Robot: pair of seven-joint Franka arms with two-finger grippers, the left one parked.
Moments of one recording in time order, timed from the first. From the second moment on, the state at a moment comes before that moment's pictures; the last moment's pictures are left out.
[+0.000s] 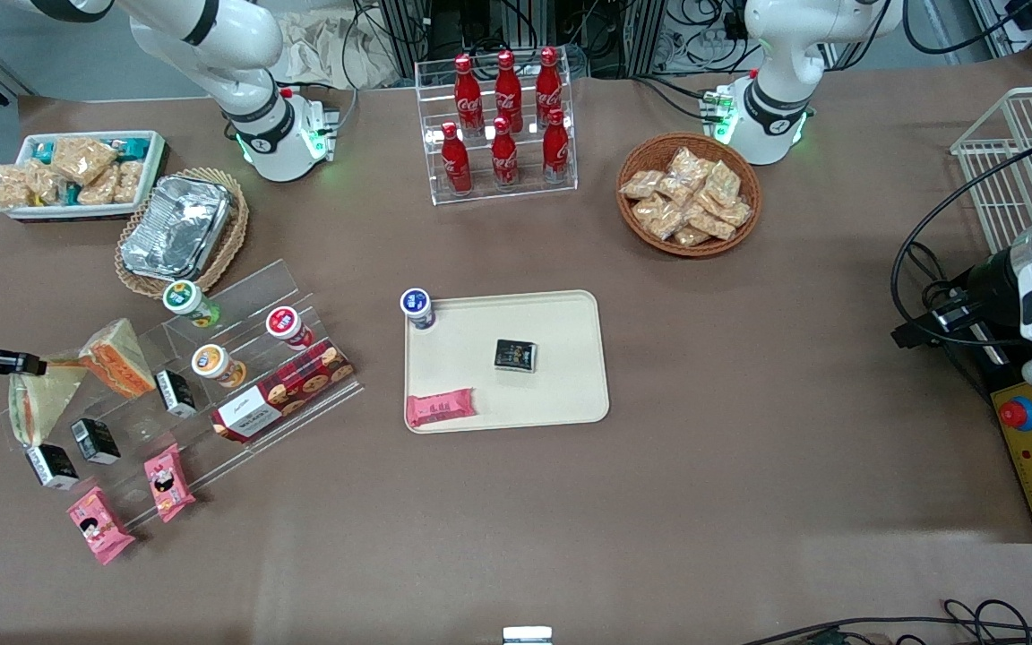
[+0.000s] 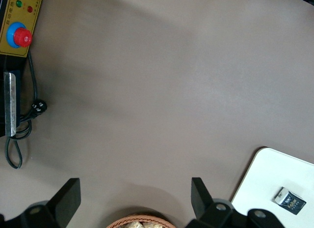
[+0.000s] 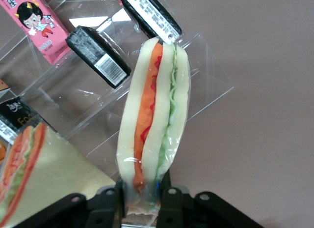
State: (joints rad) arm -0.19 0.35 -0.22 -1.65 -0.02 1.85 -0.30
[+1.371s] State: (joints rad) arm -0.14 0.25 0.12 -1.40 -0.02 1.58 -0.95
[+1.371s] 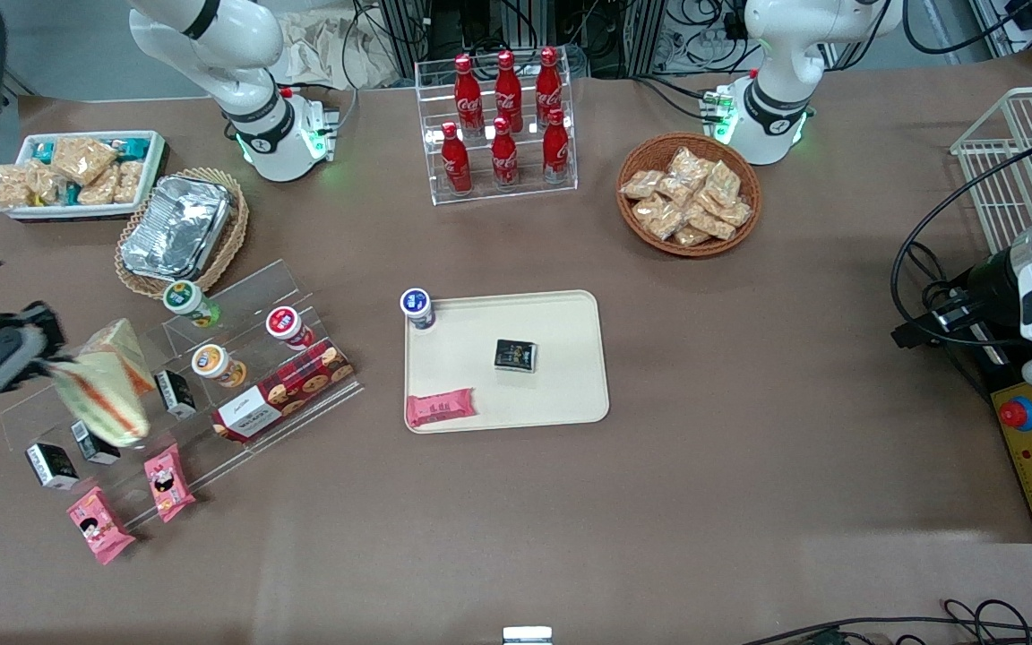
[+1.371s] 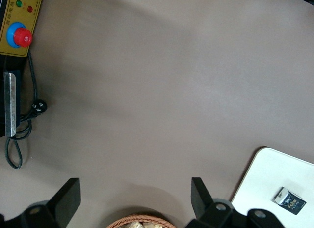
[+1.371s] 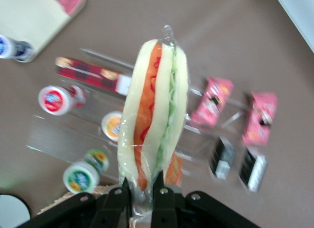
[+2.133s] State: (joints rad) arm 0.14 0.41 0.38 -1.42 -0.04 1.76 -0.89
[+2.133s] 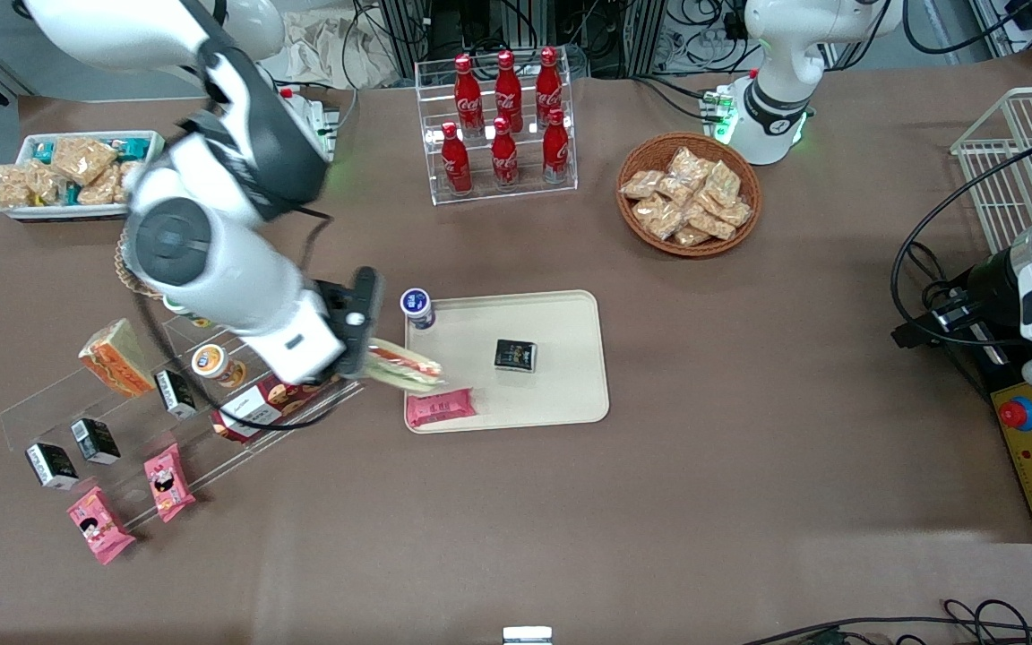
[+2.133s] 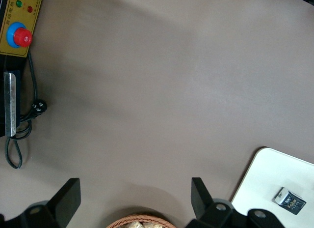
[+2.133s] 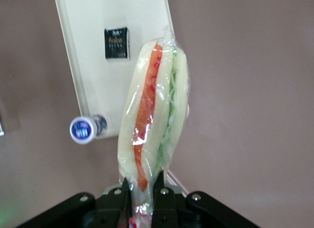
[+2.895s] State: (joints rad) arm 0.37 0.64 0.37 -1.43 -0.29 2.06 -0.69
